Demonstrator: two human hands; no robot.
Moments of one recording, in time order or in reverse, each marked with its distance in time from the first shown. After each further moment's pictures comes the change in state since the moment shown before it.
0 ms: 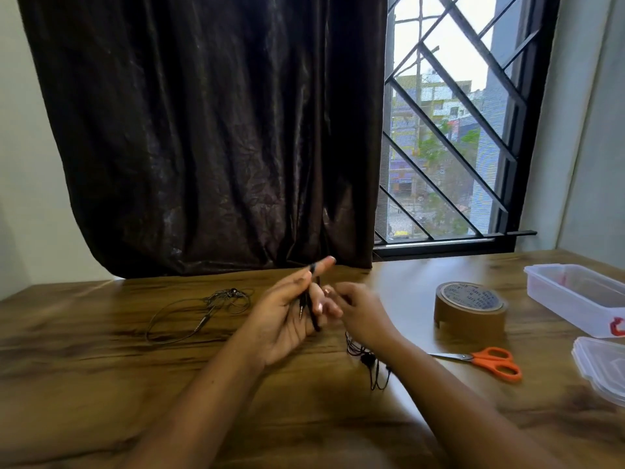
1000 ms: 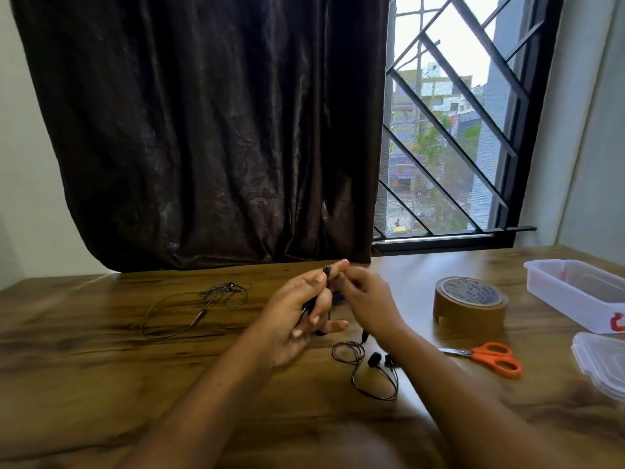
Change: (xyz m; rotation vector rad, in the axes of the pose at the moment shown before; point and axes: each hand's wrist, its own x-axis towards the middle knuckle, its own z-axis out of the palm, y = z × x) left_hand -0.003 -0.009 0.011 0.181 0.016 -0.034; right_hand 0.003 -0.003 -0.010 0.154 0.105 -0.016
